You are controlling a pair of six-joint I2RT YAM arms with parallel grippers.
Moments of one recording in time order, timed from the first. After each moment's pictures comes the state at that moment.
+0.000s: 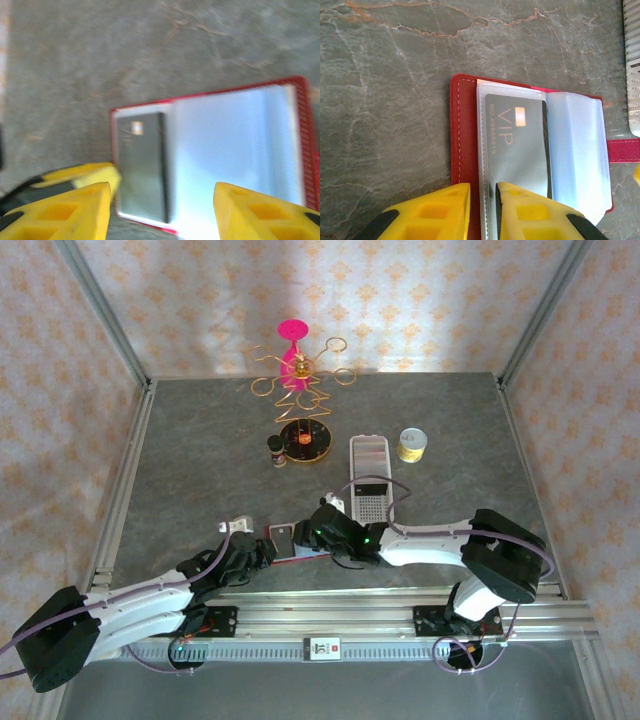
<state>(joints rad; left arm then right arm) -0.78 0.86 0.09 0.02 -0.16 -1.07 1.11 1.55 0.73 0.02 0.12 1.11</state>
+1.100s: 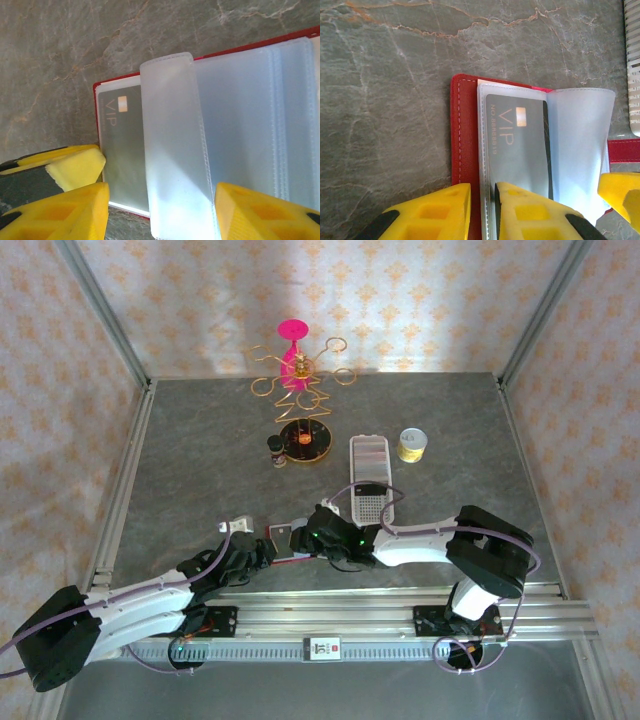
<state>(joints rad) -0.78 0.87 0.09 0.03 -0.16 -1.07 1.11 1.61 0.73 0.09 0.03 1.13</state>
